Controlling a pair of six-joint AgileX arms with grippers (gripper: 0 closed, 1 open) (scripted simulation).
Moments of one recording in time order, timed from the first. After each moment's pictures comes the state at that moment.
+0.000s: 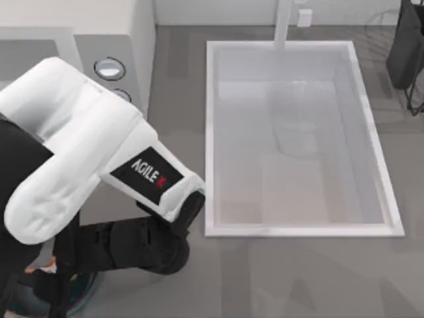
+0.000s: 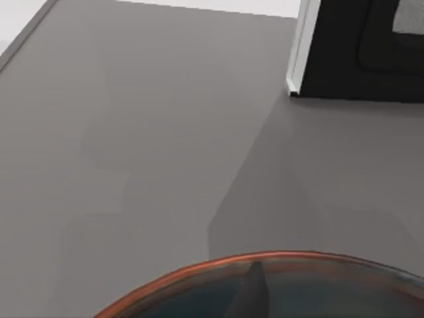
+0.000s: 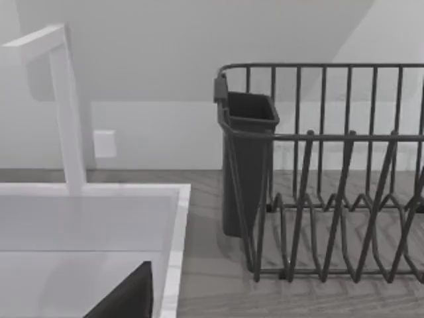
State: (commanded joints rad) left arm -0.71 2.31 1.14 -1.58 -0.84 -2.94; right arm 0.00 0.00 0.00 0.00 0.00 0.00
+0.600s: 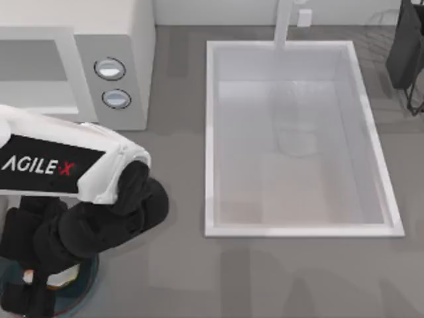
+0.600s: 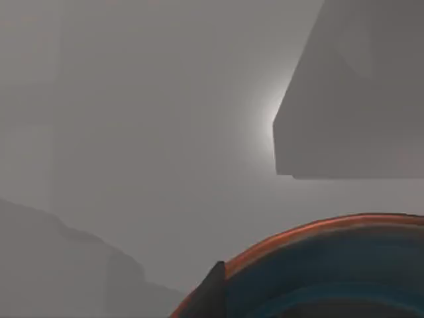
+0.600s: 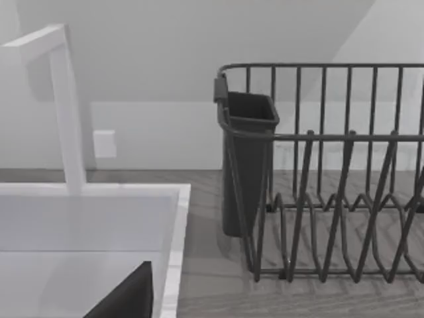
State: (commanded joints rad) left arm -0.63 1.86 0.92 -1.25 -0.63 -2.47; right arm 0.00 0.00 0.00 0.00 0.00 0.00
